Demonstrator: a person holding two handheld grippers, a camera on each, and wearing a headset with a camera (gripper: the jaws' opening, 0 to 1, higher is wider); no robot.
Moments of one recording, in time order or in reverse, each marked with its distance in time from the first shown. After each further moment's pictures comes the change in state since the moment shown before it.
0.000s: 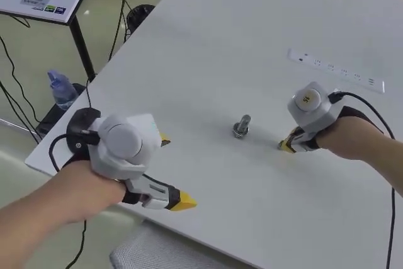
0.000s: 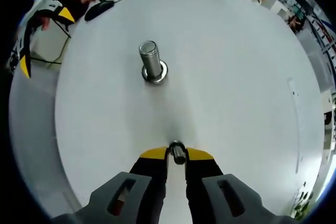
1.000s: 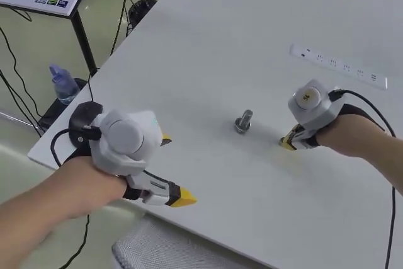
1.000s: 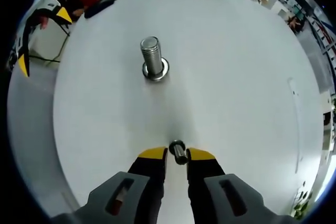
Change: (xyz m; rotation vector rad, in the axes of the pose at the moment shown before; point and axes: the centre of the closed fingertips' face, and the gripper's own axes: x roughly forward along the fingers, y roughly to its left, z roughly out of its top) left arm 0.001 -0.006 -0.004 -0.013 0.008 -0.013; right arm -0.001 0.002 -0.001 -0.001 0.003 -0.014
